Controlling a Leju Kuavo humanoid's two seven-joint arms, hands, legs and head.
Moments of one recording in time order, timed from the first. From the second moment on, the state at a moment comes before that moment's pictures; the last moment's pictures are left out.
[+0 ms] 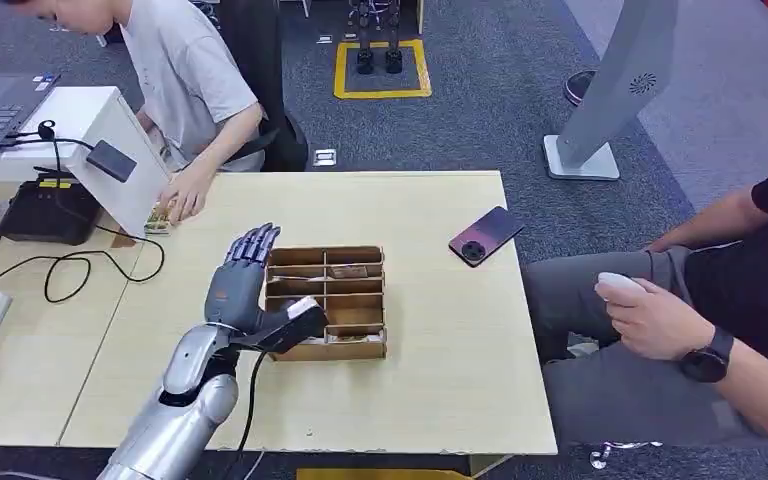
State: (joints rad) left arm -0.34 0.07 -0.45 -1.16 -0.97 0.34 -0.03; right arm -0.06 0.09 -0.63 -0.19 1.47 -0.18 -0.02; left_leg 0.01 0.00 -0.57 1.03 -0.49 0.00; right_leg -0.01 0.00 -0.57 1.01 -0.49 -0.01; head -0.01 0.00
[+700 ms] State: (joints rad) left arm -0.35 0.06 -0.44 -1.13 -0.93 0.30 -0.05; right arm -0.06 0.09 -0.63 -0.19 1.48 -0.18 -0.01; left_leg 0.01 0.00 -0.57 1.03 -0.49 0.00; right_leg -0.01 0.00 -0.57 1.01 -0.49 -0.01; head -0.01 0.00
